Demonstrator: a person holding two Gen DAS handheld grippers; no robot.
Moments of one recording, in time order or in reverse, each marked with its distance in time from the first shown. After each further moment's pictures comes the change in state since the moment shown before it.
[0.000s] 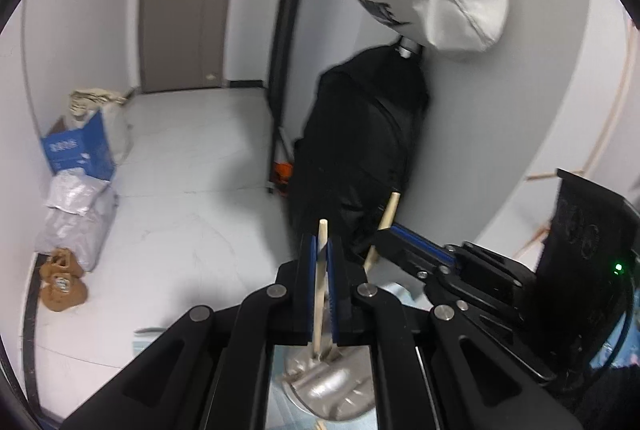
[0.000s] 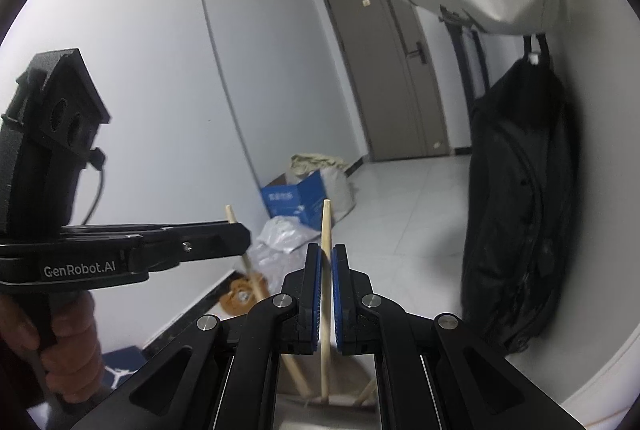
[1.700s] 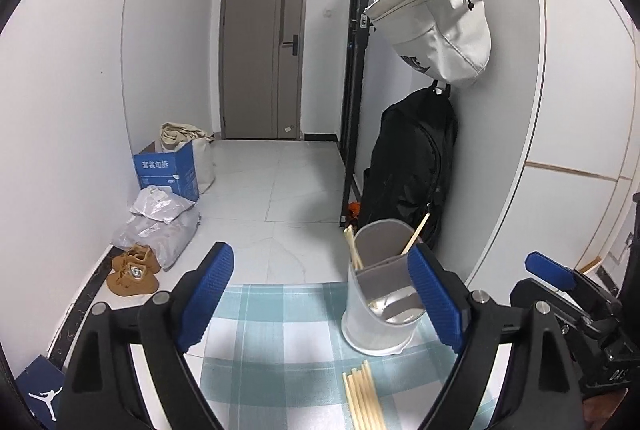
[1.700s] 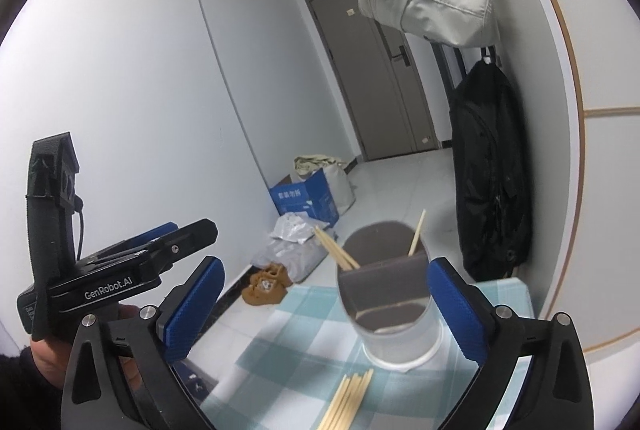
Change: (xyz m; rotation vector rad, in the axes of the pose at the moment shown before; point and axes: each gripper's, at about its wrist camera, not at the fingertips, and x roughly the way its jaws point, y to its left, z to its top) left arm -0.103 -0.025 -0.106 -0.021 -0.265 0.318; right arm -0.129 0.070 -0.068 0.068 -0.036 -0.048
